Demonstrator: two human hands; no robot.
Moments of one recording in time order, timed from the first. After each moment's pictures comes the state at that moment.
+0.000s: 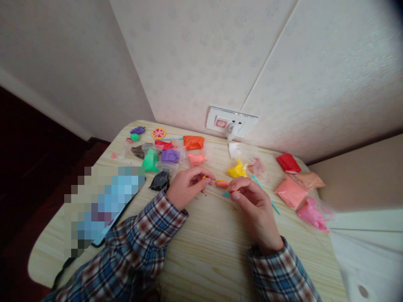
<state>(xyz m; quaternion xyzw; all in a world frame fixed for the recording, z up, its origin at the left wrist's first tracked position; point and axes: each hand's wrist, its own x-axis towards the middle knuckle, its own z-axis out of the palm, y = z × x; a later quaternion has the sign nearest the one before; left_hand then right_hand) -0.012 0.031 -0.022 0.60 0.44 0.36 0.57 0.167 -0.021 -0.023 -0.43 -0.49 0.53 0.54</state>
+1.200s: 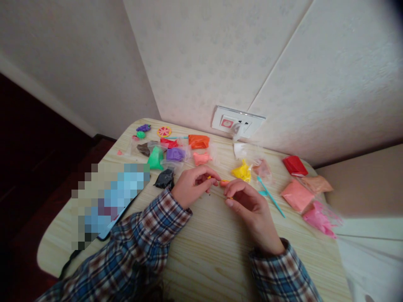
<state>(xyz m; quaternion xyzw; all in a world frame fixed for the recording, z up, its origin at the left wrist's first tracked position) -0.011 0.030 -0.022 0.61 0.43 0.36 0.56 0.163 -0.022 -0.023 -0.42 -0.55 0.53 0.49</state>
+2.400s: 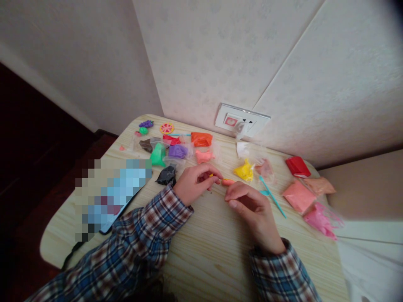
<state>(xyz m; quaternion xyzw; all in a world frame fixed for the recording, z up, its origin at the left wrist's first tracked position) -0.009 0.029 -0.018 0.60 0.43 0.36 0.57 0.164 -0.023 -0.021 -0.39 -0.58 0.52 0.49</state>
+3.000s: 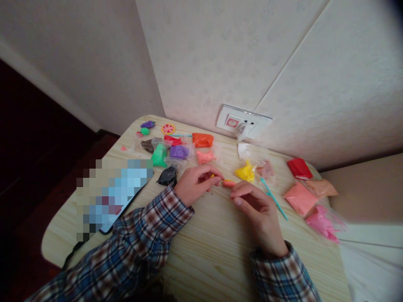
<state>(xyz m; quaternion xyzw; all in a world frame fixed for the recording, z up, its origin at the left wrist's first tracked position) -0.010 0.029 -0.015 0.62 0.44 0.35 0.55 0.169 -0.024 -0.023 -0.43 -0.57 0.50 0.49</state>
